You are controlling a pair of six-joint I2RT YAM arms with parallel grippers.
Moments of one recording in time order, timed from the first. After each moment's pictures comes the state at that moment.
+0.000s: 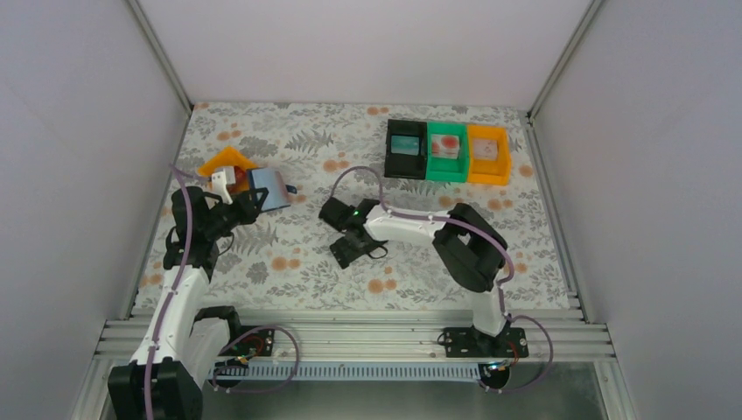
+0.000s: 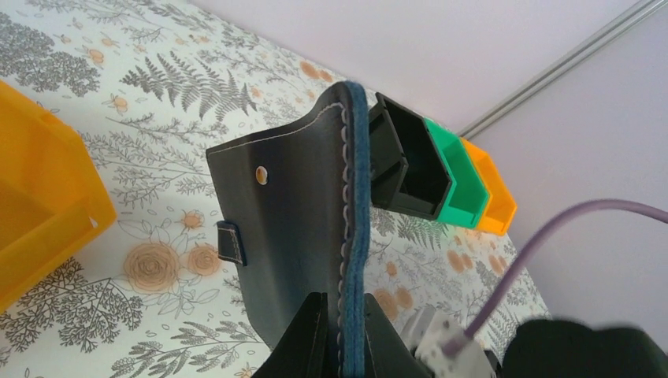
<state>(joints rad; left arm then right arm) 0.10 0.82 0.50 -0.07 0.67 -0.48 1.01 1.99 1.36 -0.81 0.15 0.41</state>
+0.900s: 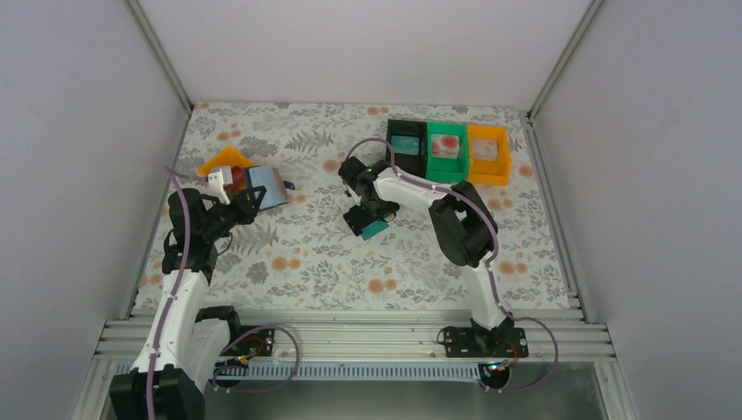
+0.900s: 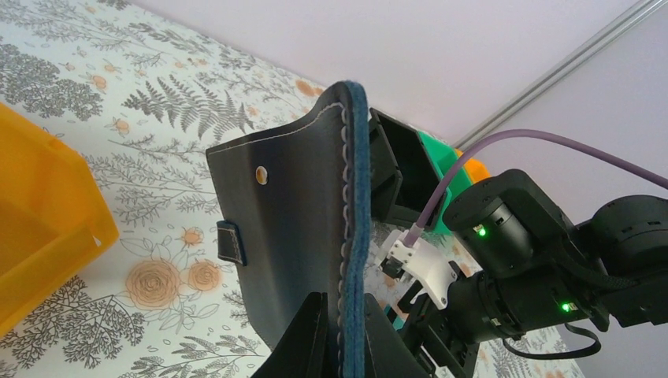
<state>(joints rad) 0.12 0.78 0.49 -0.05 0.67 -0.48 0.74 2.15 1.62 -0.95 0.08 0.15</state>
